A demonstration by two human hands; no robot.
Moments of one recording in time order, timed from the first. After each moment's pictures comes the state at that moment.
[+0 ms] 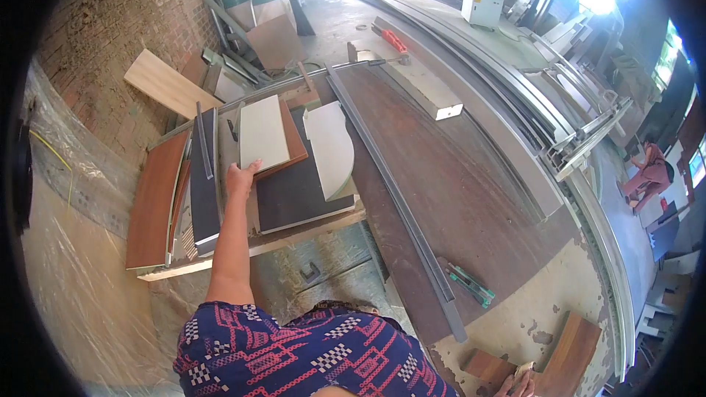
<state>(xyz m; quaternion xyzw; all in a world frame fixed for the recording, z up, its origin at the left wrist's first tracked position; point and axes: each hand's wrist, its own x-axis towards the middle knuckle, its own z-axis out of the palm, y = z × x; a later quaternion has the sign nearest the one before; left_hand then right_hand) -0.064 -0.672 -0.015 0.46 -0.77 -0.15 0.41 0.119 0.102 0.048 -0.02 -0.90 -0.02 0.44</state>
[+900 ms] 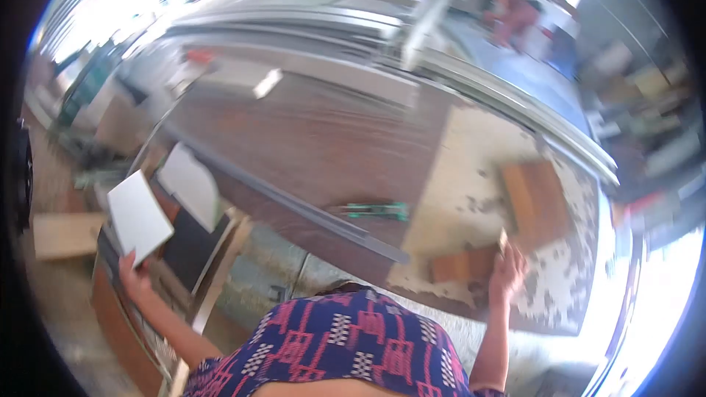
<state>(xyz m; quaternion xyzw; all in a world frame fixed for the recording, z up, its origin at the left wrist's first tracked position) -0.008 -0.622 0.109 0.21 -0.62 -0.71 0.26 0.142 0.123 0.009 -0.27 -0.92 0.09 0.27</state>
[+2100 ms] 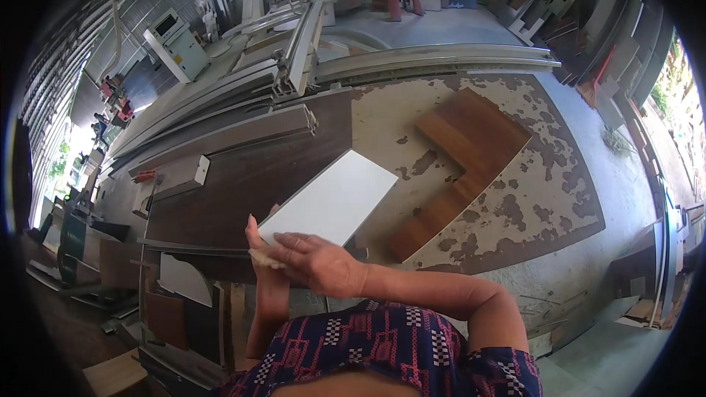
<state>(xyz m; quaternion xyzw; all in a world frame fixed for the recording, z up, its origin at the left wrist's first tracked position) -0.072 -0.190 0.096 0.05 -0.42 -0.87 -0.25 0.037 -0.068 0.128 0.20 -0.86 0.42 0.22</state>
